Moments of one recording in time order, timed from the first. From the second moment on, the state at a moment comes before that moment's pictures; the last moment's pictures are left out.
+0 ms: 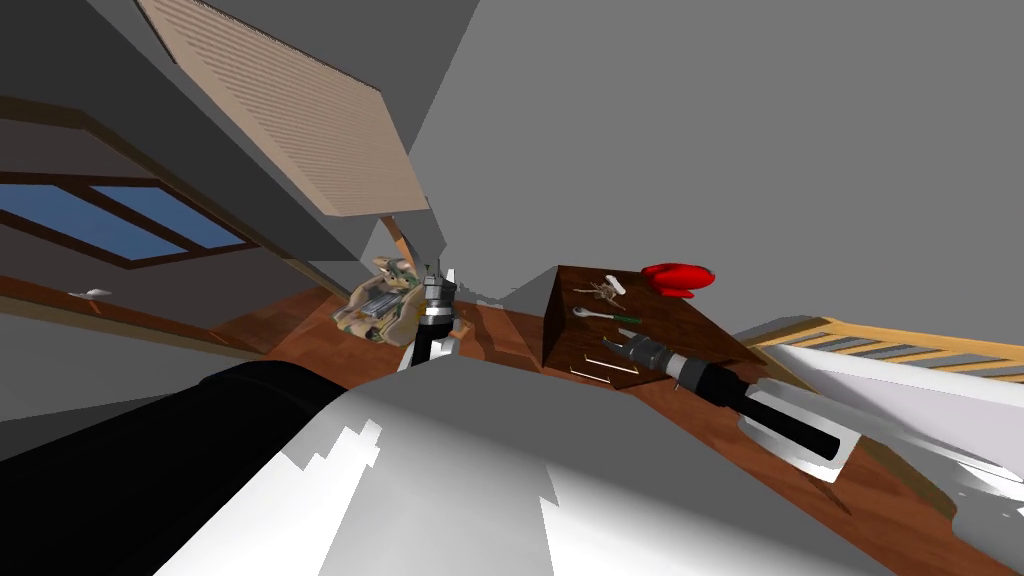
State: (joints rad) left arm 0.49 -0.03 0.07 -2.32 -0.09 -0.39 0.08; right arm 0.49 -1.43 0.23 -1.85 0.08 -0.37 0.49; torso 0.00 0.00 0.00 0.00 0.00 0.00
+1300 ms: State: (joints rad) left arm 0.49 -0.03 0.07 -2.32 -0.09 -0.39 0.08; right arm 0.50 -1.81 0.40 -1.69 0.17 -0.33 0.71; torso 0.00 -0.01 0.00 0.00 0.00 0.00
